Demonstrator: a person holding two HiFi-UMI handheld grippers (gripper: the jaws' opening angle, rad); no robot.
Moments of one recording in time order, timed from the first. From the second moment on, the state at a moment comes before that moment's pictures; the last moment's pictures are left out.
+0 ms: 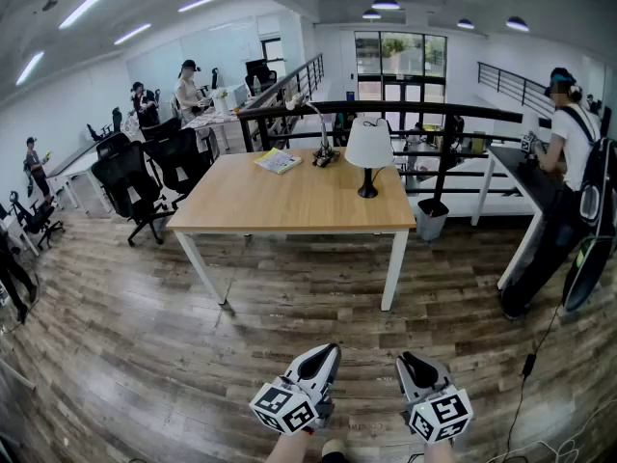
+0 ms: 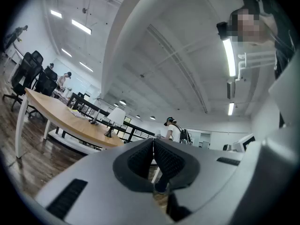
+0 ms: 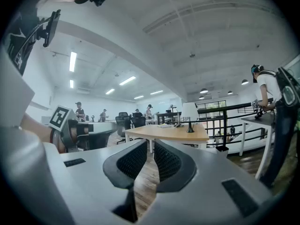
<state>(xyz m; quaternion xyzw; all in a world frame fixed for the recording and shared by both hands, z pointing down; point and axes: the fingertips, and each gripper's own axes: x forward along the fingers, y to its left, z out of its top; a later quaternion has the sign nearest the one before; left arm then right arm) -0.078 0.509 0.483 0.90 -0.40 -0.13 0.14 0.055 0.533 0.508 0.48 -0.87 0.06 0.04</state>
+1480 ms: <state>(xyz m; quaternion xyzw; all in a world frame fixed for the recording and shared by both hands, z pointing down) -0.106 0.270 0.505 0.90 -0.39 -0.12 0.17 0.020 0.289 0.534 0.49 -0.87 0.10 0.02</state>
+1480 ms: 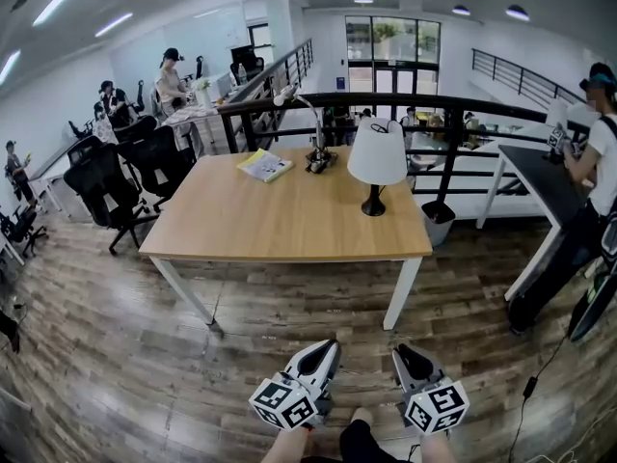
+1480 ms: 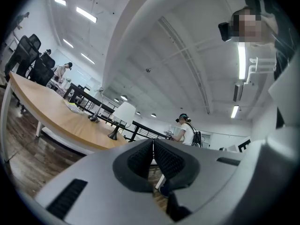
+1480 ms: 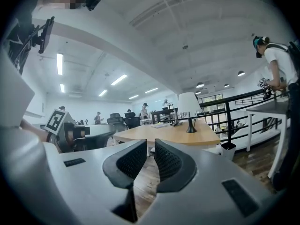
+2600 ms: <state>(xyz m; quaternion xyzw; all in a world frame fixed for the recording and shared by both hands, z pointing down) -0.055 0.103 0.528 0.89 -0.40 -0.12 0.20 0.057 0.111 0.563 0.47 -0.87 0.14 0.03</state>
